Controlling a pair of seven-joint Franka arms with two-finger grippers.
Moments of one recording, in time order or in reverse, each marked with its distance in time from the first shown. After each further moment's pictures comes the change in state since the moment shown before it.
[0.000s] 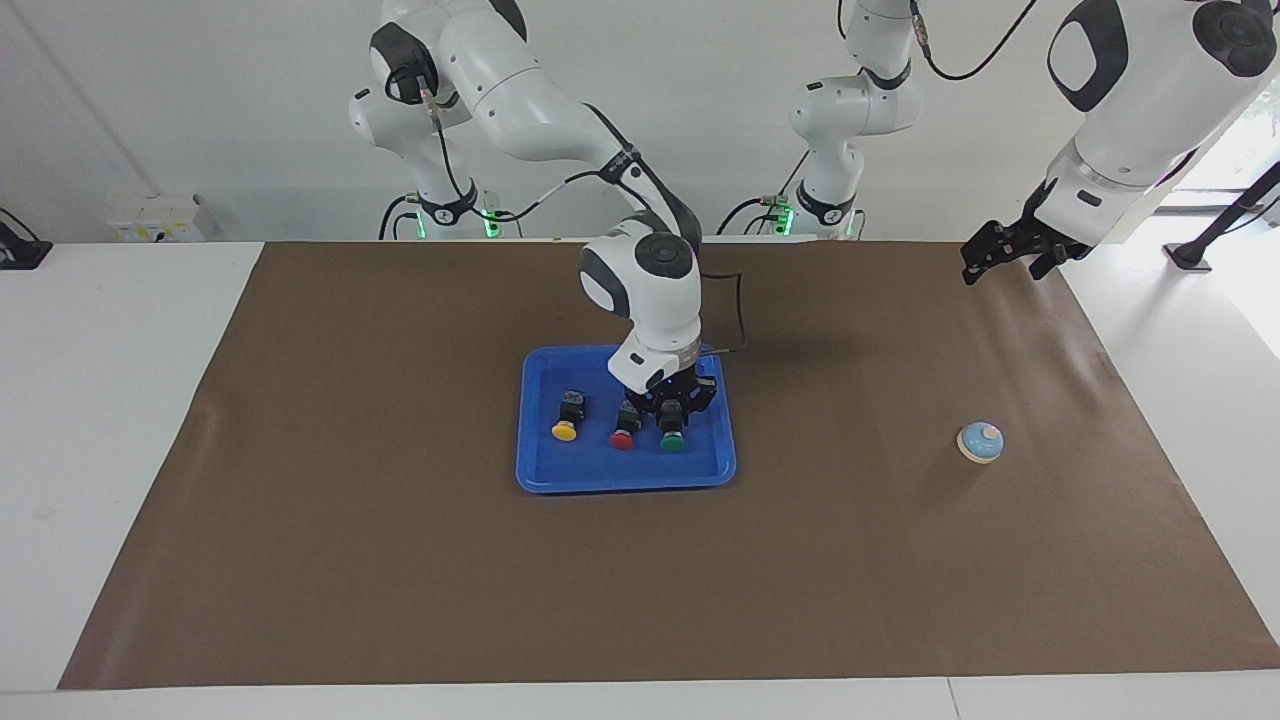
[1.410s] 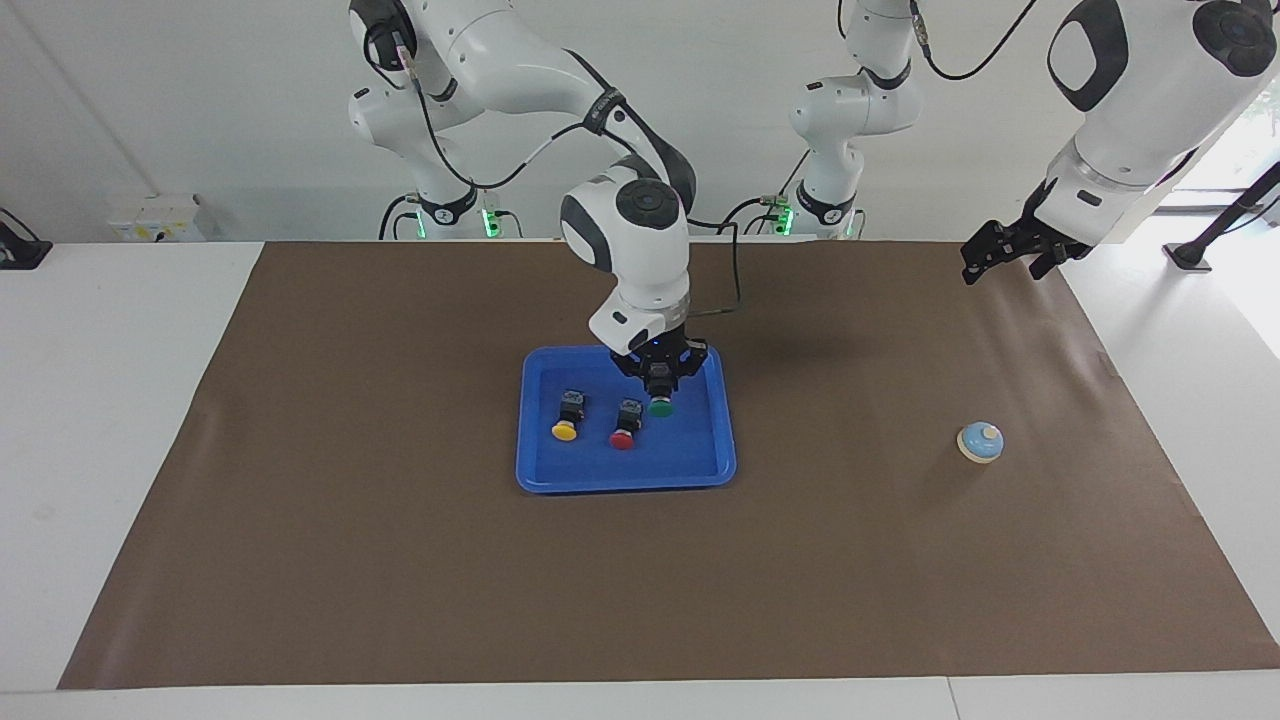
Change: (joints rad) left arm 0.000 0.000 0.000 0.000 0.000 0.000 0.000; right arm -0.014 -0.119 0.011 0.000 0.067 -0.137 -0.021
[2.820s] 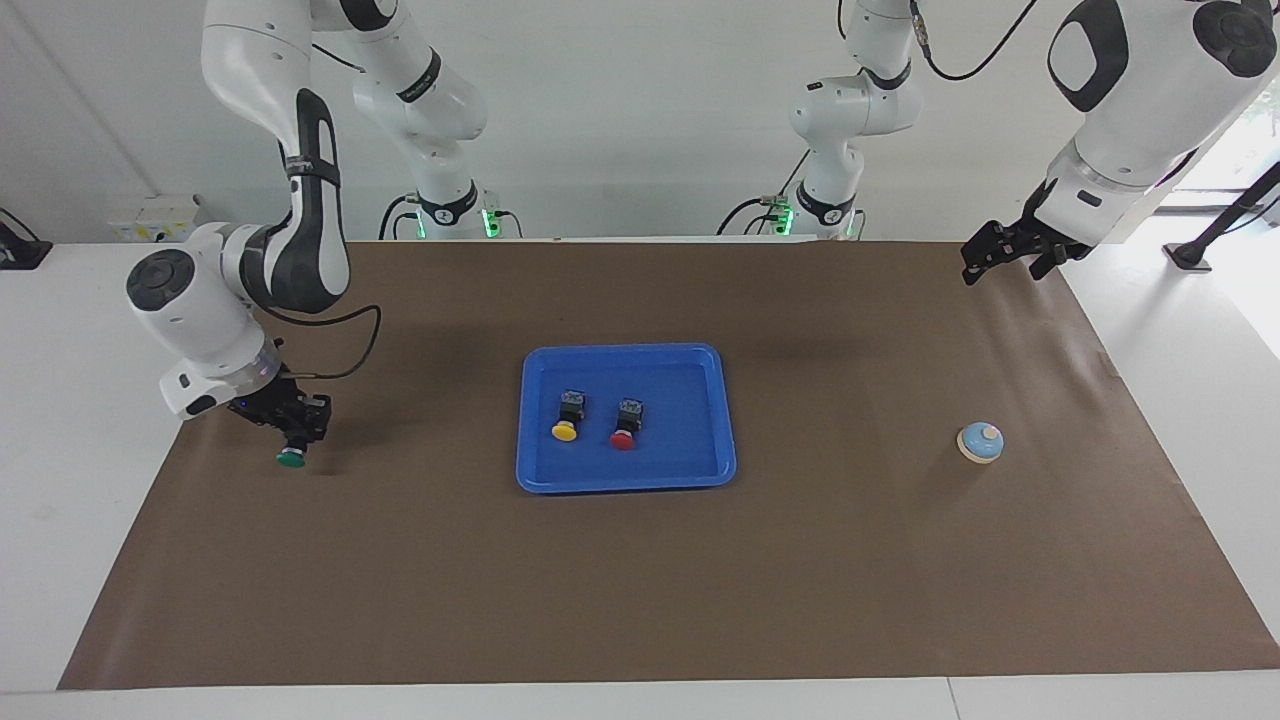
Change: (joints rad) left arm 0.000 0.000 0.000 0.000 0.000 0.000 0.000; right arm -0.780 -0.180 -0.006 -0.232 -0.019 -0.059 -0.795
